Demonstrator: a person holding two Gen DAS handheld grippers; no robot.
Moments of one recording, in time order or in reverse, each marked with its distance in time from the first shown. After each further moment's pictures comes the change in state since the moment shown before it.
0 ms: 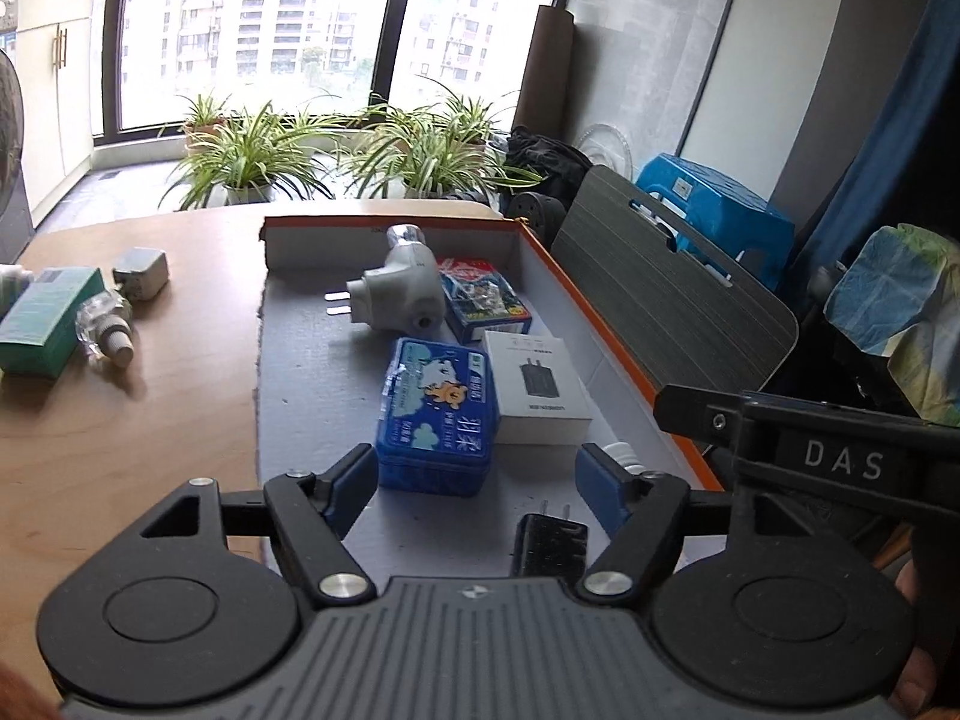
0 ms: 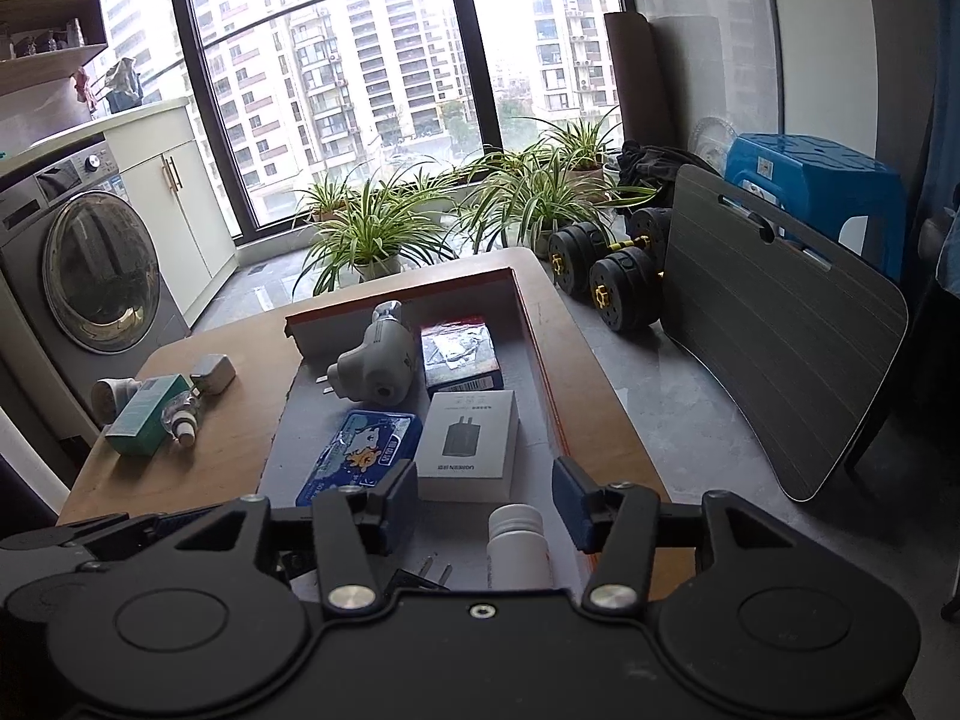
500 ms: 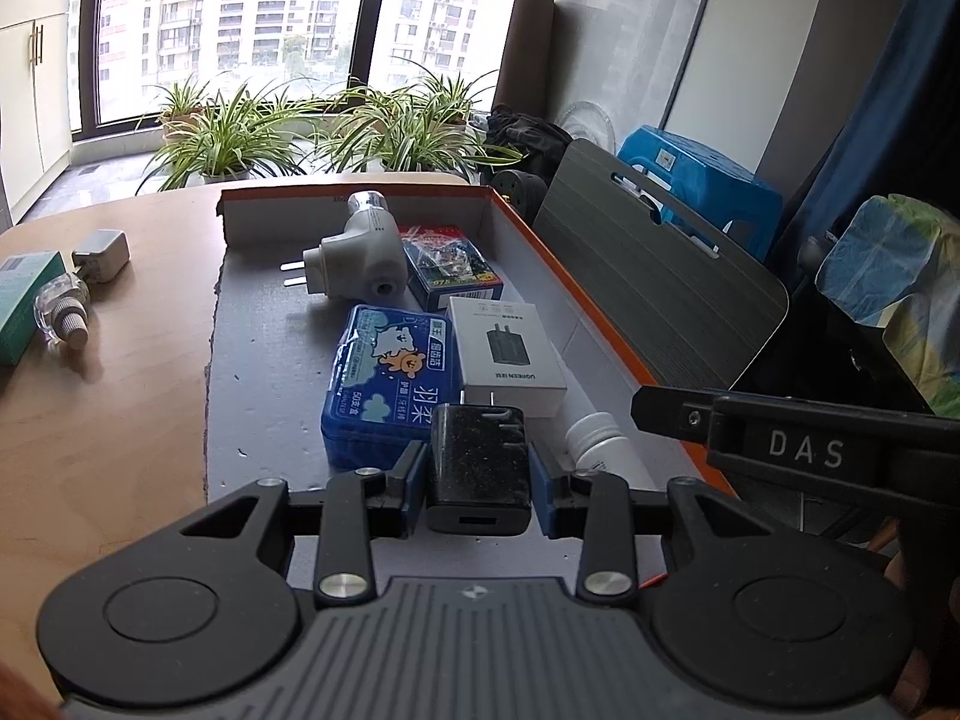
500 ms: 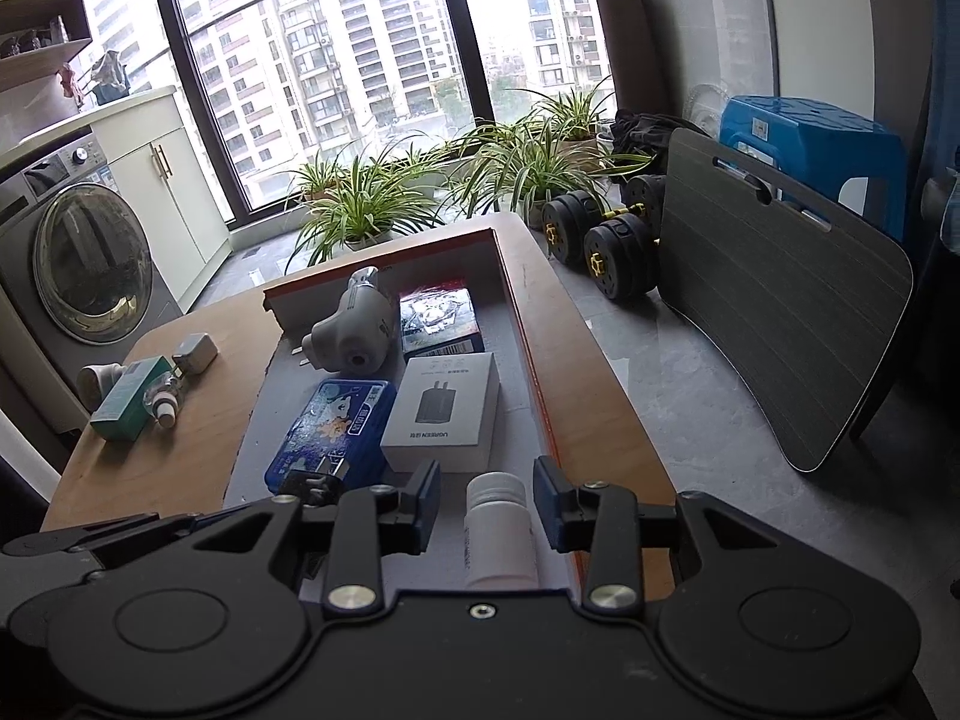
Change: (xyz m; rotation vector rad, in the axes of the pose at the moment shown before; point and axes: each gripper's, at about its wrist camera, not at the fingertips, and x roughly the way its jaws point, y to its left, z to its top) left arm 0.026 -0.015 -0.011 0.024 0.041 -0.048; right arm 0.017 -0.025 -0.013 0.035 0.043 -0.010
